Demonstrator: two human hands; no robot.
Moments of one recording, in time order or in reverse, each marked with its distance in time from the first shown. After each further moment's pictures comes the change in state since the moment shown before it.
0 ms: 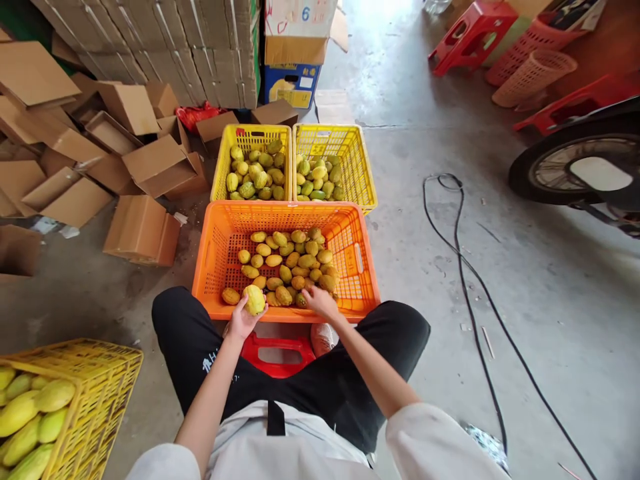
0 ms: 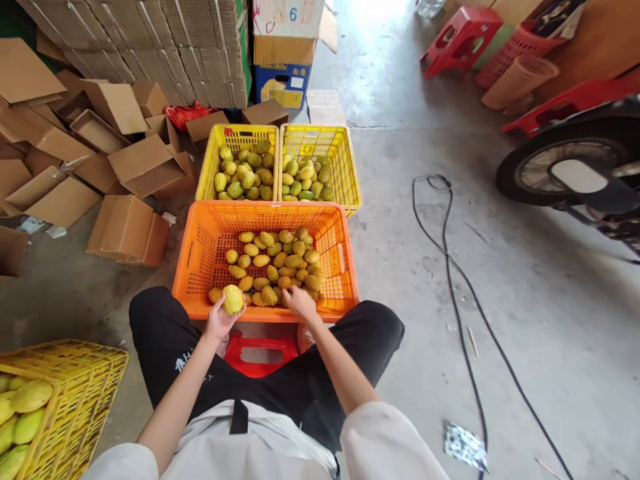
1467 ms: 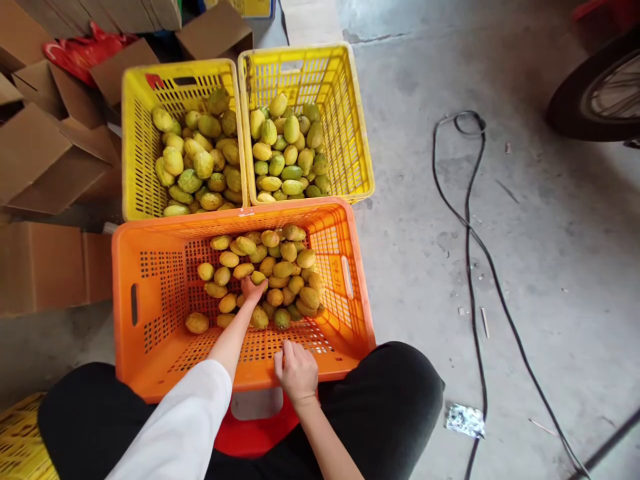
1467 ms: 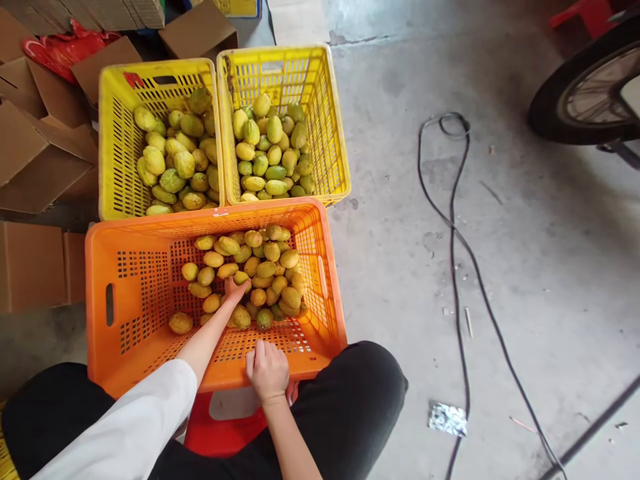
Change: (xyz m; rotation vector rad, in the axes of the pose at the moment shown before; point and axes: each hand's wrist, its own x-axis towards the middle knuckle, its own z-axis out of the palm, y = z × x) left_hand 0.268 -0.088 0.033 1.752 0.350 0.266; right_hand -0.029 0.064 0.032 -0.654 0.405 -0.473
